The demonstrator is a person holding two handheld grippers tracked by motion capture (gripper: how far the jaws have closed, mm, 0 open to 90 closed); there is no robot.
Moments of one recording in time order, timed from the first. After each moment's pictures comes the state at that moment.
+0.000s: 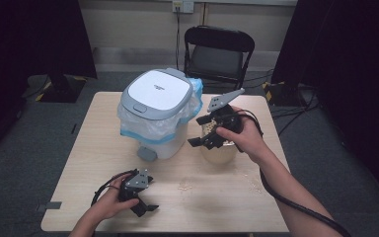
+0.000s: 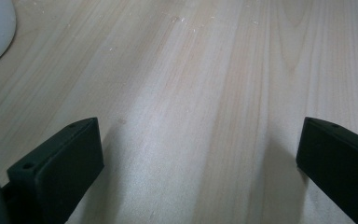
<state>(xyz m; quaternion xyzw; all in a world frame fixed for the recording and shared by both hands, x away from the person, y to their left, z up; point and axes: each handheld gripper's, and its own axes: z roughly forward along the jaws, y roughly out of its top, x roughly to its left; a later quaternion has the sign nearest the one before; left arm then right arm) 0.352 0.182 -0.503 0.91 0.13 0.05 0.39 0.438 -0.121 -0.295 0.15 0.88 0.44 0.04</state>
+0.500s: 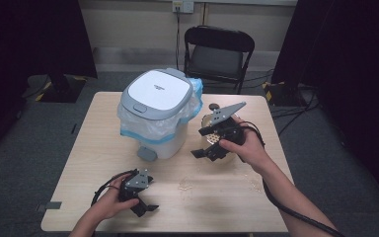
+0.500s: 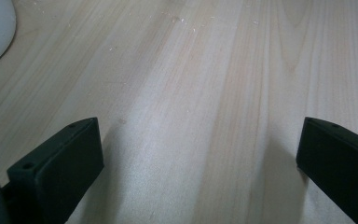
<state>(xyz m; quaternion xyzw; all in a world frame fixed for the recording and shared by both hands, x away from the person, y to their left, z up) 0.352 0.182 -0.503 0.91 0.14 0.05 0.39 0.423 -0.130 -0.320 0.15 0.89 0.44 0.03</state>
